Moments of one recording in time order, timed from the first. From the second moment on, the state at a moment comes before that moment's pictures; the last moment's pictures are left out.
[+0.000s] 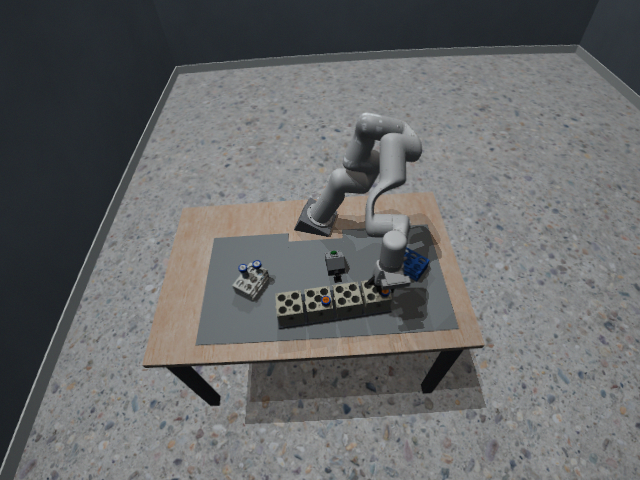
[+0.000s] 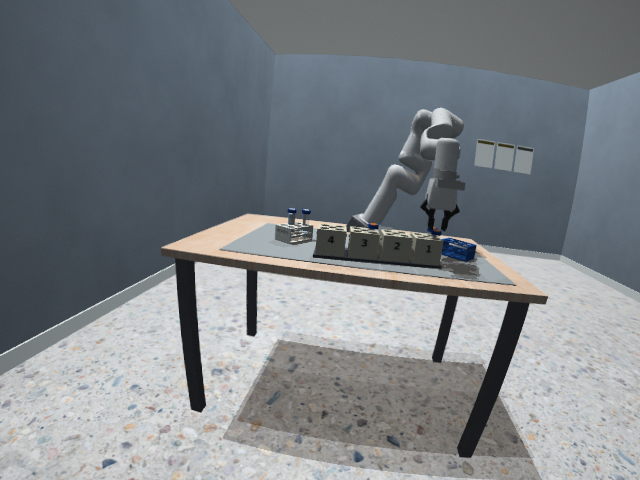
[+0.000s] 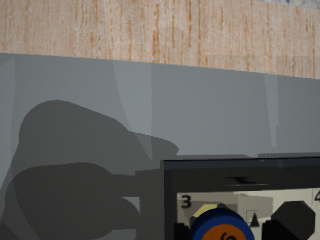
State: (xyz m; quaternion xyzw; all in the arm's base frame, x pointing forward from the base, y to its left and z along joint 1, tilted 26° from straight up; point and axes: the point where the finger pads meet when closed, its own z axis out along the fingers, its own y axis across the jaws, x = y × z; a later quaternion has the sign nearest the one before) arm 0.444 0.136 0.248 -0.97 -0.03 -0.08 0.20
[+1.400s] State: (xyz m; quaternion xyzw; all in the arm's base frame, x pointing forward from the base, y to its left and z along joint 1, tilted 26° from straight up) arm 0.433 0.105 0.316 -0.97 -0.03 -0.09 0.20
